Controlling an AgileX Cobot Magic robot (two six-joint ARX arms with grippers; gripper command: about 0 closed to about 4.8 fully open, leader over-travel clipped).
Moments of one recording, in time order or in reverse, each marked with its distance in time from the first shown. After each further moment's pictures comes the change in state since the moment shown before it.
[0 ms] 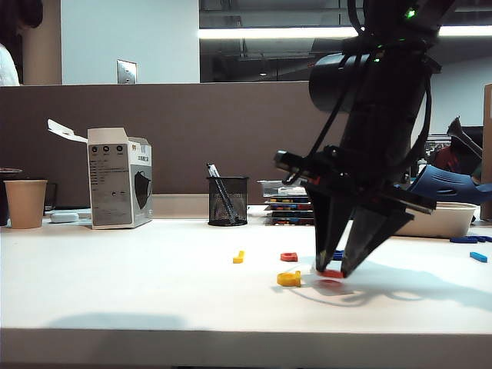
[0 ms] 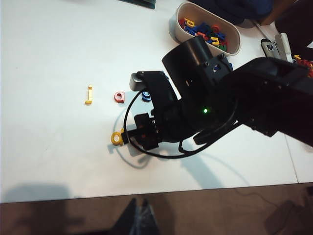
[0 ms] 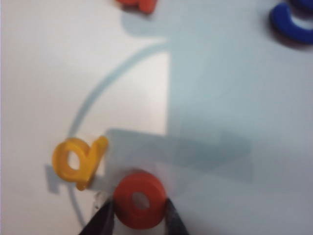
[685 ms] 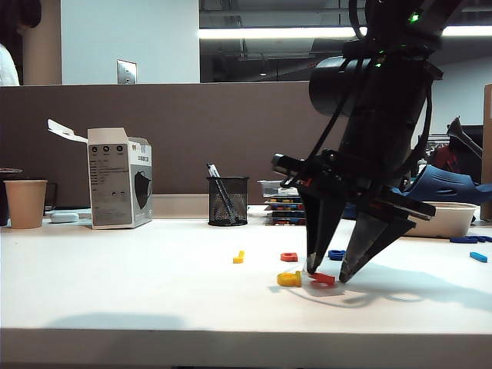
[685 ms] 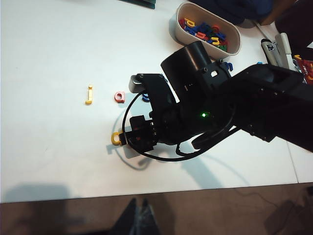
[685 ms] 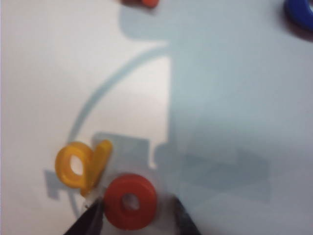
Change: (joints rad) left arm 0.000 0.000 0.000 0.000 0.000 0.000; right arm 0.003 -0.003 -0.028 0.046 -0.005 0.031
